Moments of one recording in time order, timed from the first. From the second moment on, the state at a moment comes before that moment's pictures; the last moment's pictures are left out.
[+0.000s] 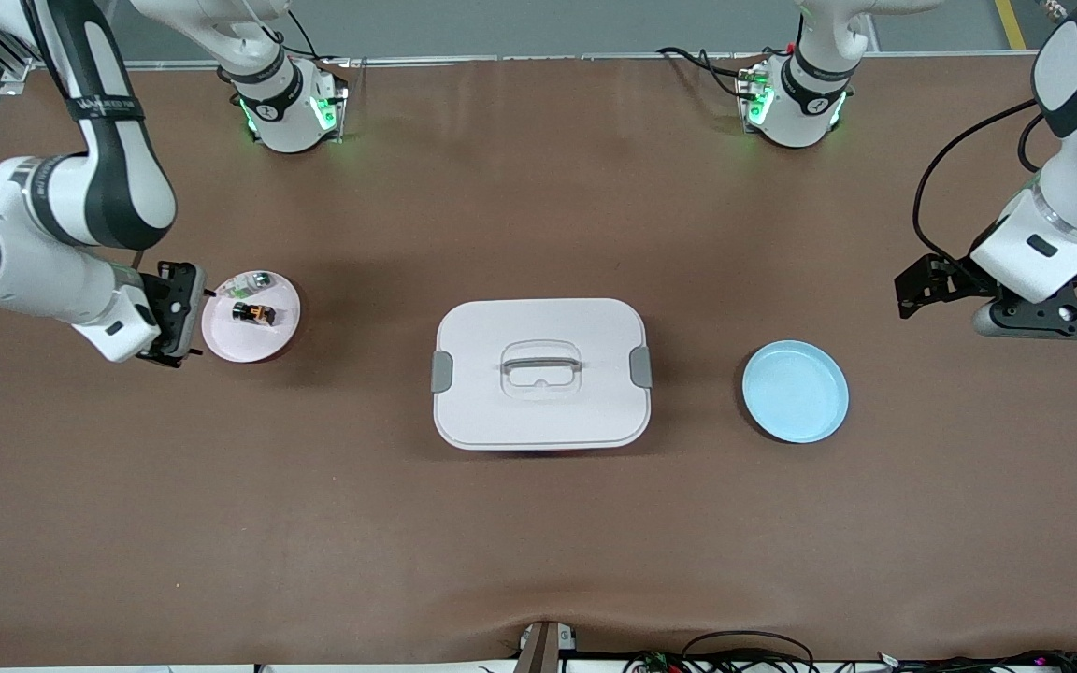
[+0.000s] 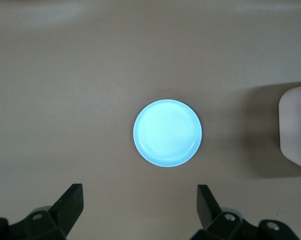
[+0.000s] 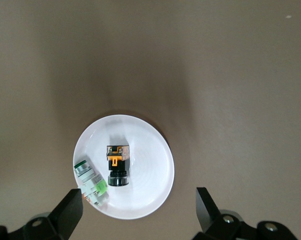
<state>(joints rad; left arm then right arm) -0.06 0.08 -0.07 -1.63 0.06 1.77 -0.06 0.01 0.15 -0.04 -2.02 0.08 1.98 -1.41</state>
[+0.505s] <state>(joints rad) -0.05 0.08 -0.06 -1.62 0.05 1.79 -0.06 0.01 0.15 -0.05 -1.76 -0.03 1.71 -0.96</state>
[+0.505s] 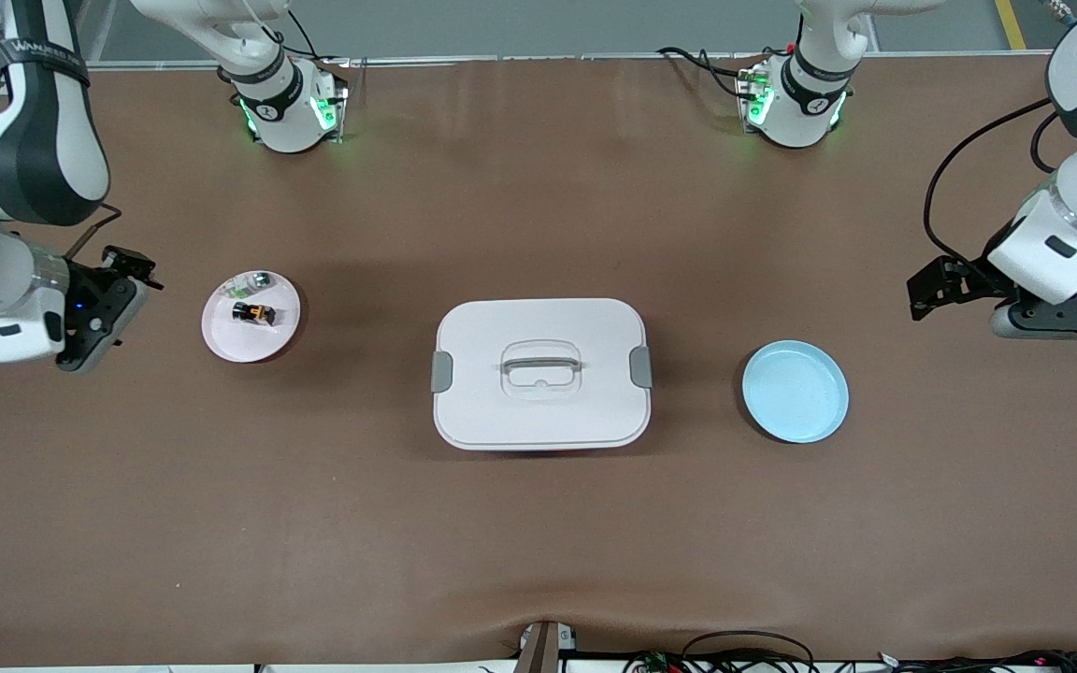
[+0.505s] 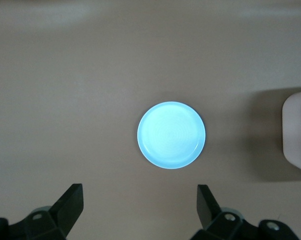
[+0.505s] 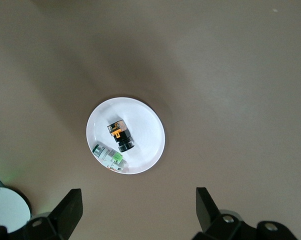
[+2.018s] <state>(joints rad) -0.03 0.01 -0.06 -1.57 0.01 1.65 -0.07 0.03 0.15 -0.03 -1.42 -0.03 1.51 0.13</state>
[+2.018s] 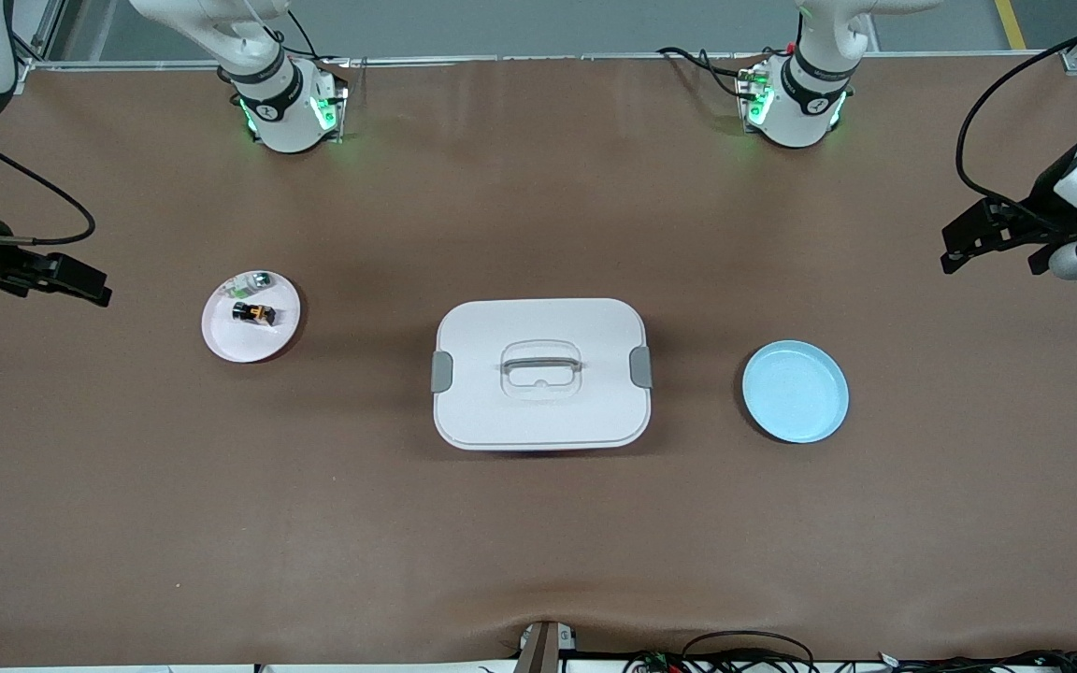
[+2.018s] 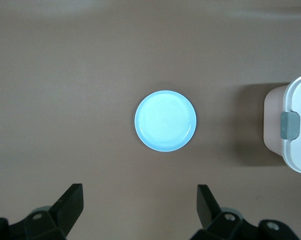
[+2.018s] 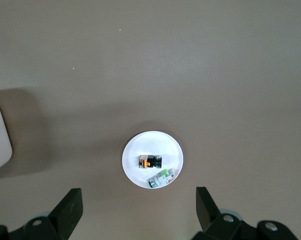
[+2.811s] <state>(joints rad) -0.03 0.01 -0.06 -1.57 0.00 1.65 -0.07 0.03 0.15 -0.03 -1.41 -0.03 1.51 0.15</state>
